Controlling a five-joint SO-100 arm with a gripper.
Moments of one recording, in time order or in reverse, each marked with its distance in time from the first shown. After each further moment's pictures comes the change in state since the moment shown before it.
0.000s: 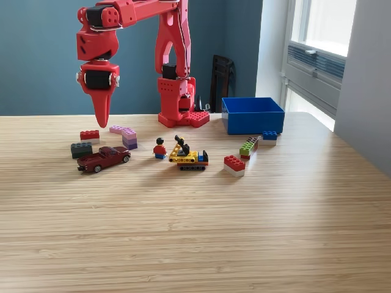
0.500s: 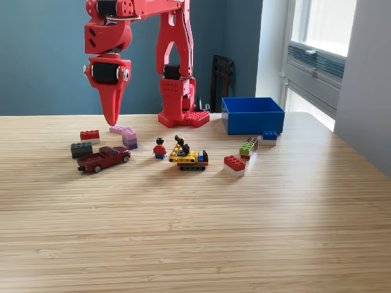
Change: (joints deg) arm -8.3 0.0 -5.0 0.7 17.8
